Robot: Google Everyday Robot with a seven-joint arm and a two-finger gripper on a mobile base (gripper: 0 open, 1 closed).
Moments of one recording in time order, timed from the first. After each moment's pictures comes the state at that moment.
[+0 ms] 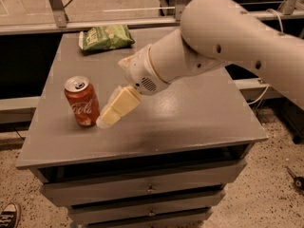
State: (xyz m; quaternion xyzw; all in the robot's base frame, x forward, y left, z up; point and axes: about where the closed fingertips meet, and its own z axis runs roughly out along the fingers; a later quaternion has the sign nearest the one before) arm 0.496 0.079 0.909 -0.59 0.68 0.25 0.36
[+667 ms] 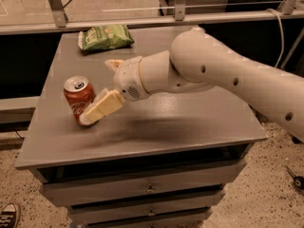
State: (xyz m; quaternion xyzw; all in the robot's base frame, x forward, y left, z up) arm 0.526 0.125 0.892 -0.55 0.63 0.31 0.45
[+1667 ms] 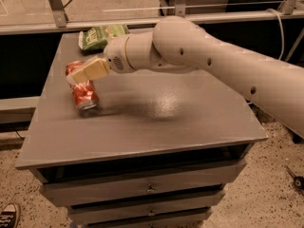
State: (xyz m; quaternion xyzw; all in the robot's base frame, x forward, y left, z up) arm 0.620 0.150 0.922 -0.45 0.67 0.31 0.50
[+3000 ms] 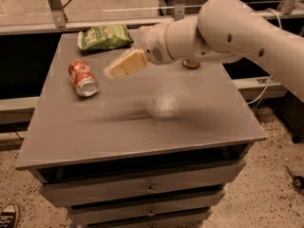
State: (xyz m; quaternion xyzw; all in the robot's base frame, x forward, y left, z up) arm 0.616 0.057 0.947 -0.46 0.69 0.25 0.50
